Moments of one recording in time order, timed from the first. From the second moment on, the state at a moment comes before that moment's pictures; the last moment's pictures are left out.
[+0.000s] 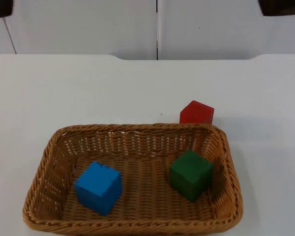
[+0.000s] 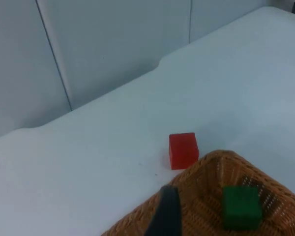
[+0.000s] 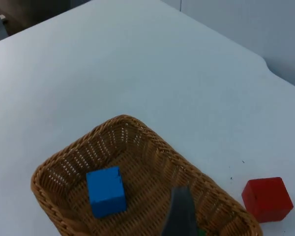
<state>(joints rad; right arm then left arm) 0.73 1.02 -0.87 0.19 0.43 -0.26 -0.33 0.65 -0.68 -0.60 0.62 0.67</state>
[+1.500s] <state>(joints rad) 0.73 0.37 -0.62 0.16 0.65 -0.20 -0.33 0.09 -0.68 -0.22 1.07 0.21</state>
